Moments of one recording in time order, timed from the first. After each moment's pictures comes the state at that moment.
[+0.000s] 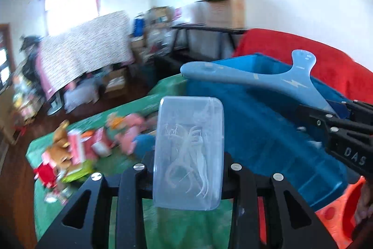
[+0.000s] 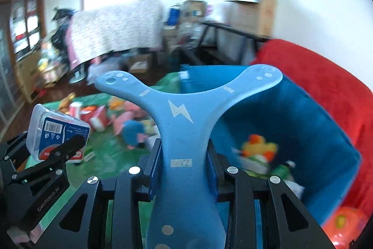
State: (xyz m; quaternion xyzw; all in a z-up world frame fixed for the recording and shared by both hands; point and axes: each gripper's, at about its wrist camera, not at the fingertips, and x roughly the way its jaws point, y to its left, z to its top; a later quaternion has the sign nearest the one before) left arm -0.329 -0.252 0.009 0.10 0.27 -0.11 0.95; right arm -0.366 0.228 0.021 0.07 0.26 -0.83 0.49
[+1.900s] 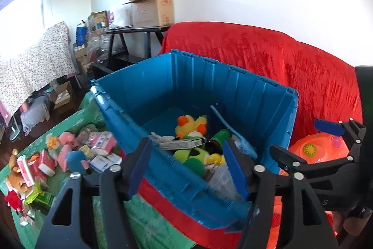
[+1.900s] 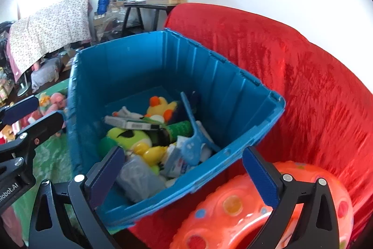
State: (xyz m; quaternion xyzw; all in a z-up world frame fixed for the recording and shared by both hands) left arm -0.370 -0.419 0.009 0.14 0.28 -0.29 0.91; right arm -0.503 0.363 0.047 0.14 0.24 -0.90 0.33
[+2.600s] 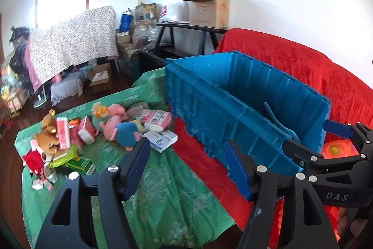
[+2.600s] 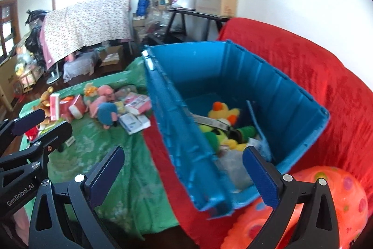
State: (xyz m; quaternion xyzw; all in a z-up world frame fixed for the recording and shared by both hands) left arm -0.389 -0.236 0.011 0.08 0.29 -0.22 0.93; right arm -0.361 0.301 -0.004 0.11 0.26 -0.86 0.42
